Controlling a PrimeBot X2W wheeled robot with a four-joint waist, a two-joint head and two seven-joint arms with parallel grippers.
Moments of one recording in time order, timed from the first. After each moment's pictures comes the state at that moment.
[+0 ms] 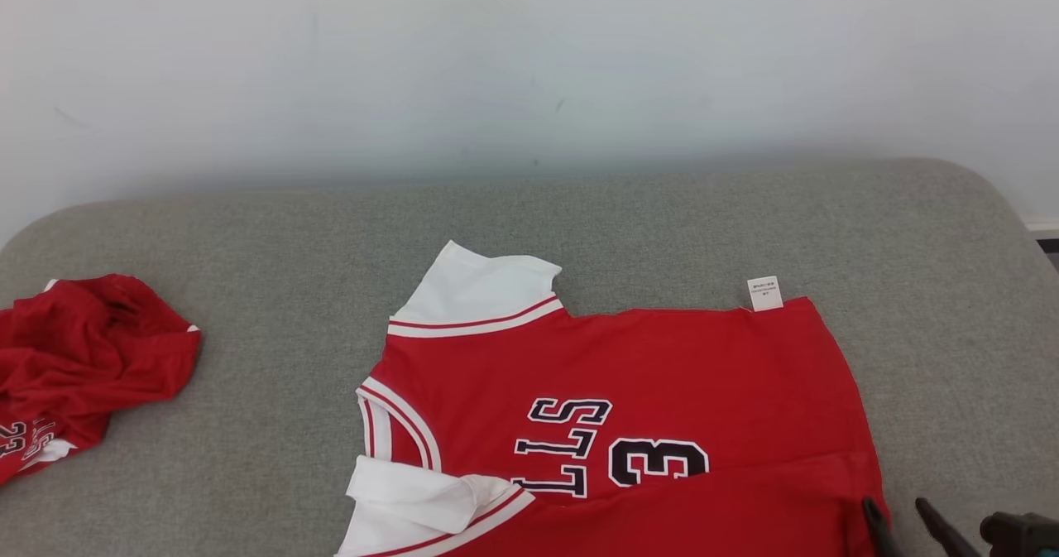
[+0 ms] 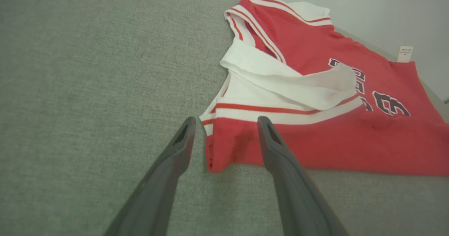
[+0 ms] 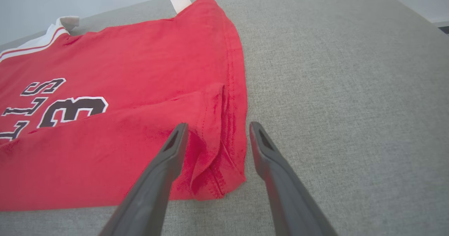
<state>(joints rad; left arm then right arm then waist) 0.12 0.16 -0.24 0.37 -0.54 -0.08 -0.24 0.10 -0.34 0.03 0.32 0.49 0.13 -0.01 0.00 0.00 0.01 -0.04</state>
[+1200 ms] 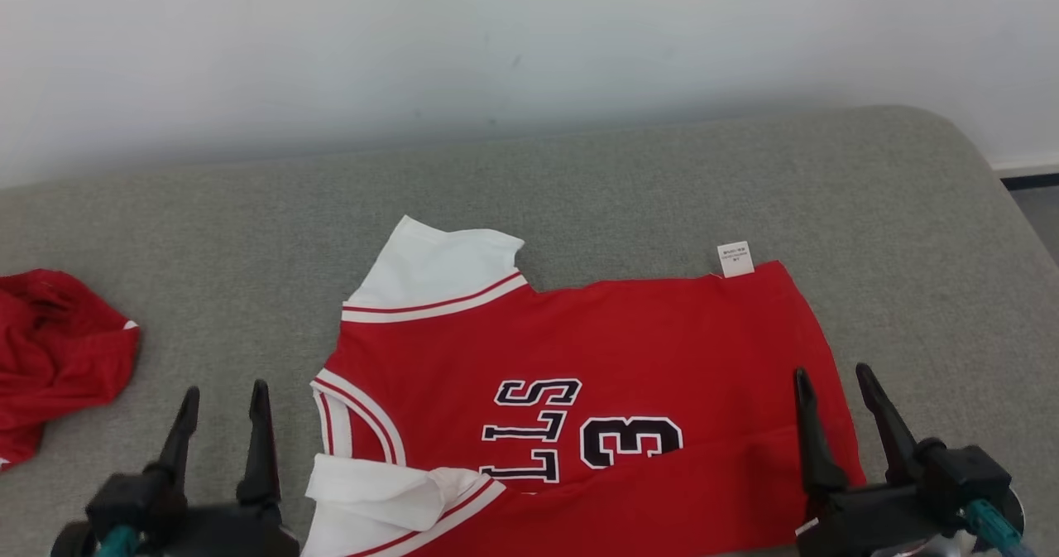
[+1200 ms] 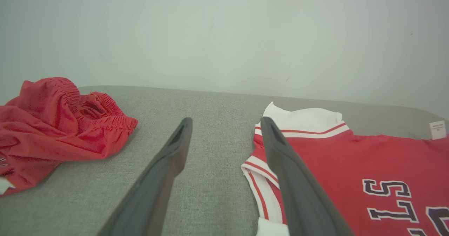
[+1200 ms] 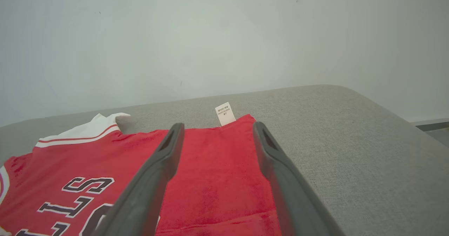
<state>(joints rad) -0.07 0.08 0.07 0.24 -0.22 -0.12 -0.26 -0.02 -0.12 -0.01 0.20 0.20 0.13 -0.26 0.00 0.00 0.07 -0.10</state>
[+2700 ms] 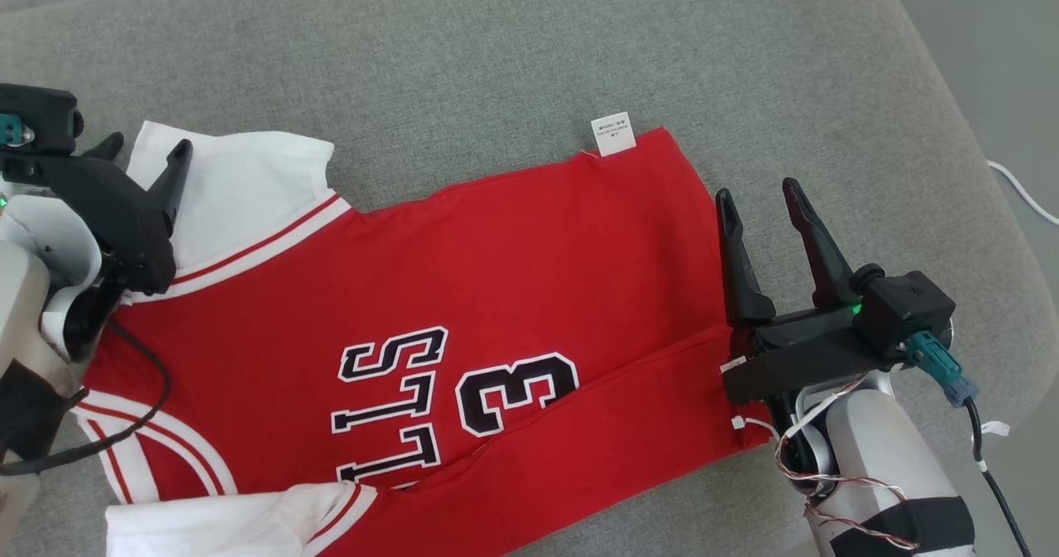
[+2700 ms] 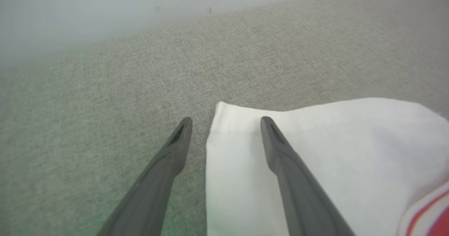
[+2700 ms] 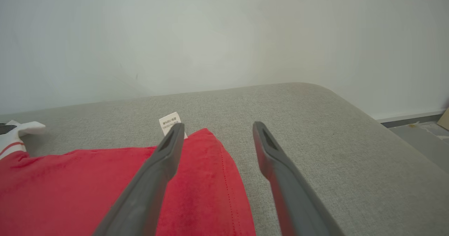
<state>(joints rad) -1.00 0.55 -0.65 0.79 -0.82 -0.13 0.16 -0.43 -0.08 0.11 0.30 0.20 0.13 -0.26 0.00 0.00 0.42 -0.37</state>
